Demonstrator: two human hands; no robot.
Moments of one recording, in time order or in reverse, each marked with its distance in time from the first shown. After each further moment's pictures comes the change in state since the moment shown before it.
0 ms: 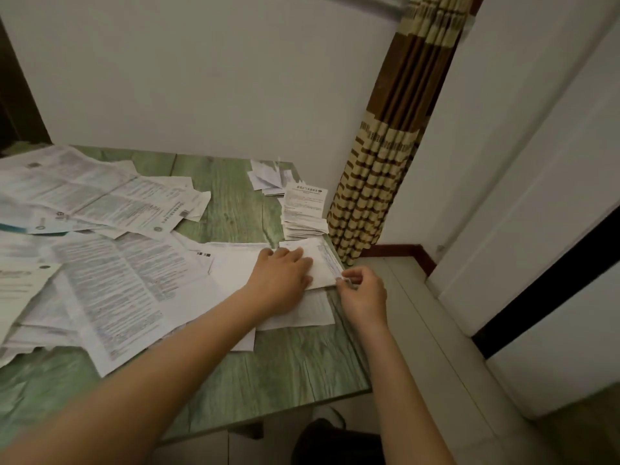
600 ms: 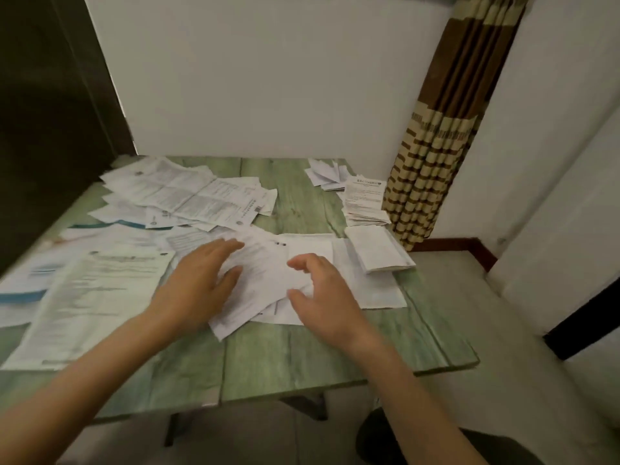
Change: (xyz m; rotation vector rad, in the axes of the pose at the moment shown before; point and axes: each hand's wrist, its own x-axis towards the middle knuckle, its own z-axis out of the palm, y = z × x) left_hand -0.151 -0.117 -0.043 -0.300 0.274 -0.281; right_hand -0.095 -0.077 0.054 -0.010 -0.478 -0.552
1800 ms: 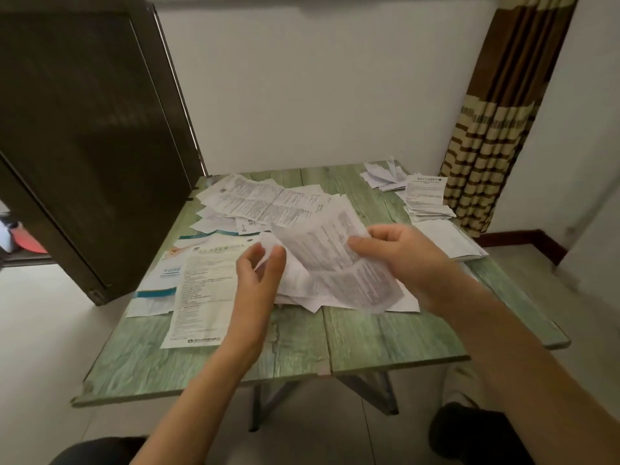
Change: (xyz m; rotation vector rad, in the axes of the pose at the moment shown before) left_hand -0.058 -0.011 -0.037 -0.953 0.202 -0.338; right_hand 0.000 -0.093 -0.023 0.580 -0.110 0.205
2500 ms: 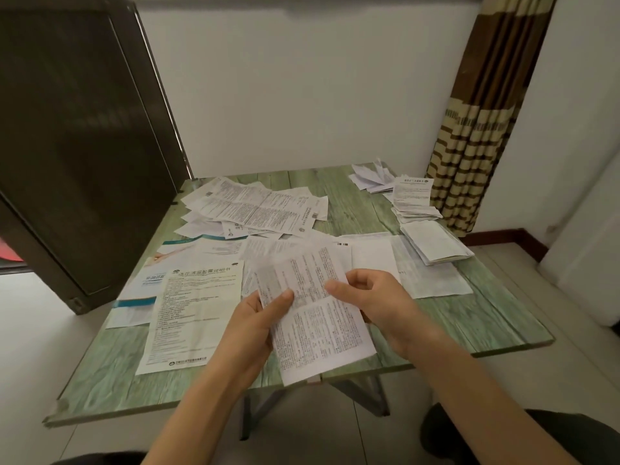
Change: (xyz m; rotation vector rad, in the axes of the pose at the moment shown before) left_hand -0.017 0.002 0.002 -0.340 -0.224 -0.321; right_hand -0.010 0.044 0.025 0.130 0.074 0.197
